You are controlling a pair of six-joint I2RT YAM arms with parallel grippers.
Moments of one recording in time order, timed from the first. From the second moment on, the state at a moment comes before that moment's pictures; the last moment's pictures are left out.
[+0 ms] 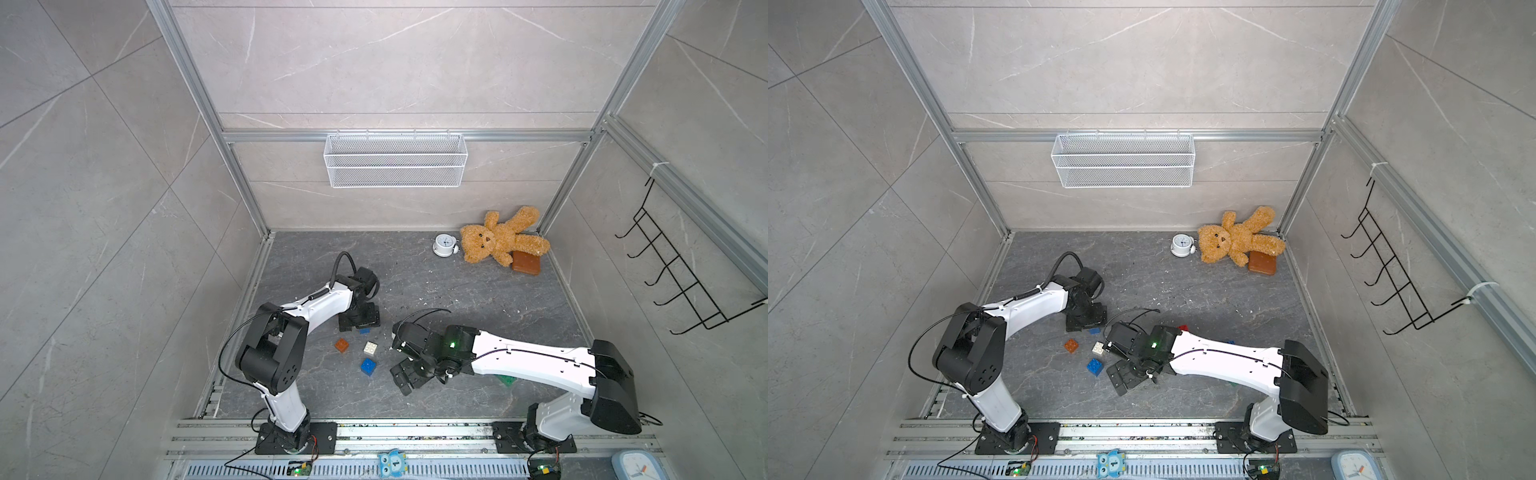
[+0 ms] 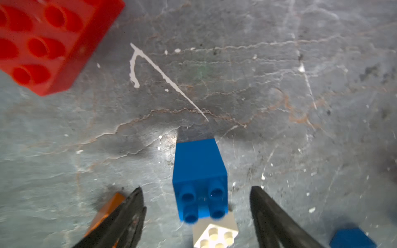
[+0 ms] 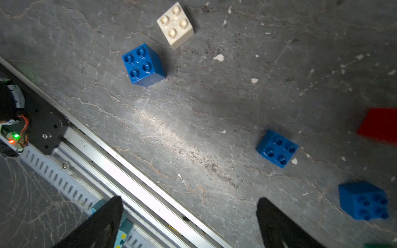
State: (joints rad) left arm -0.51 1.73 1.18 -0.85 0.02 -0.56; right arm 1.19 1.55 1.22 -0.87 0.03 0.55
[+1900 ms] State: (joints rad) left arm -0.19 1.23 0.96 -0.97 -0.01 -0.65; right arm 1.24 2.12 1.59 -0.73 0.14 0.39
